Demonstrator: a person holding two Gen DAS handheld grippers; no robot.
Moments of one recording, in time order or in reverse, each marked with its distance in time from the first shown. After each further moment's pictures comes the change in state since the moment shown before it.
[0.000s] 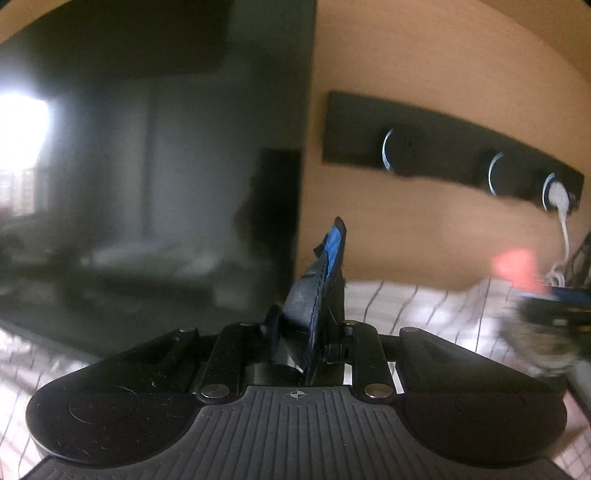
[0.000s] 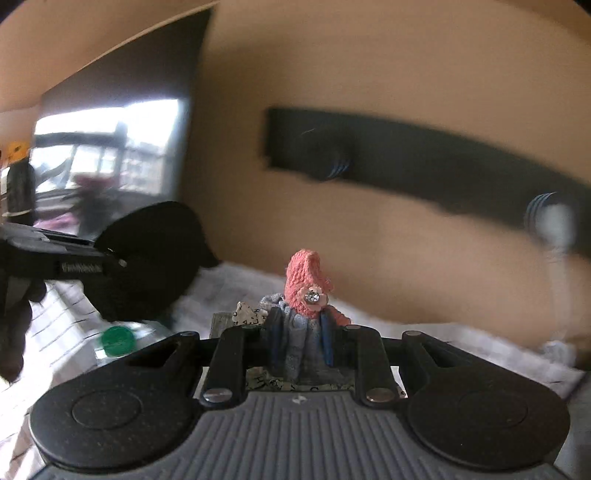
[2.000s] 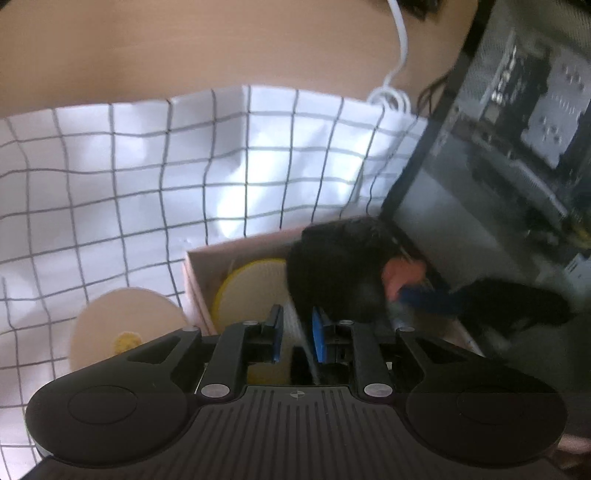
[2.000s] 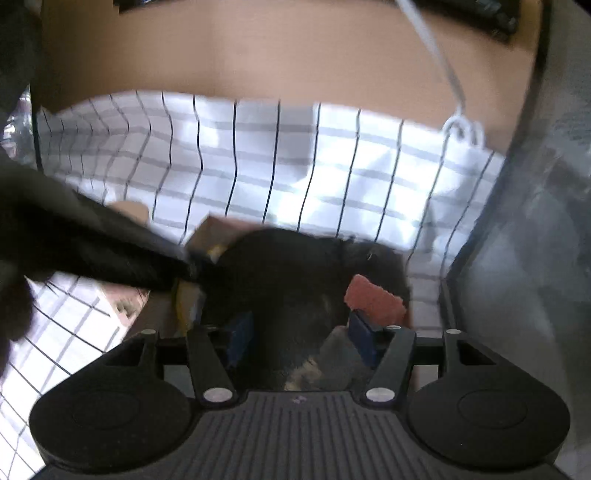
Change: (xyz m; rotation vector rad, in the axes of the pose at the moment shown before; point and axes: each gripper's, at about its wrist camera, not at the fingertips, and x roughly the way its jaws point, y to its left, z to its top) left arm 0.100 -0.209 -0.087 0.114 0.451 -0.492; right arm 0.041 -0.098 -0.153 0.104 0.411 -0.131
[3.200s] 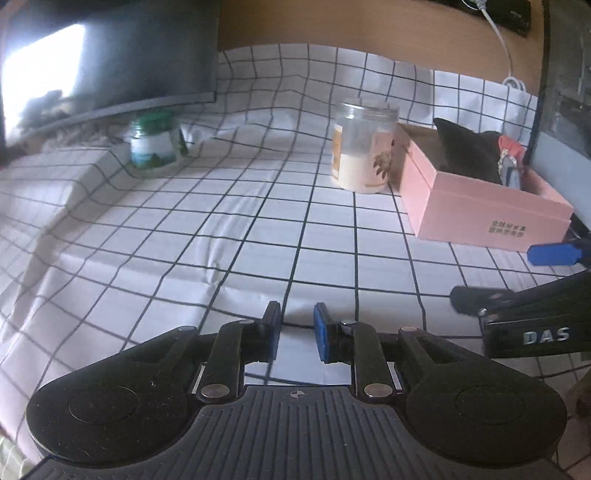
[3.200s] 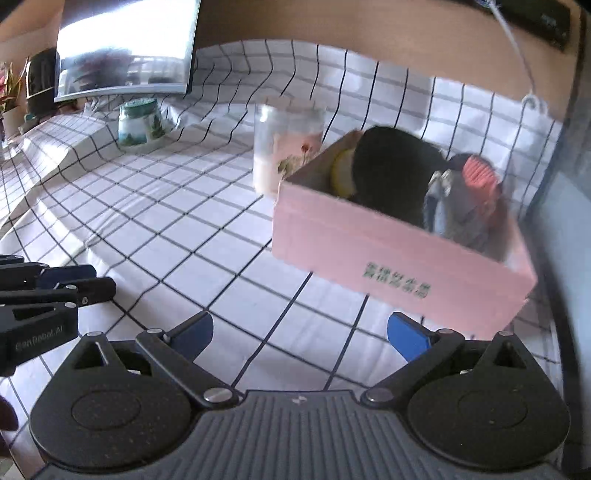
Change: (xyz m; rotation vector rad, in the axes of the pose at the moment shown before) left arm -0.092 -0.066 -0.250 -0.284 -0.216 0.658; right arm -0.055 0.049 -0.126 -0.172 -0.031 0.234
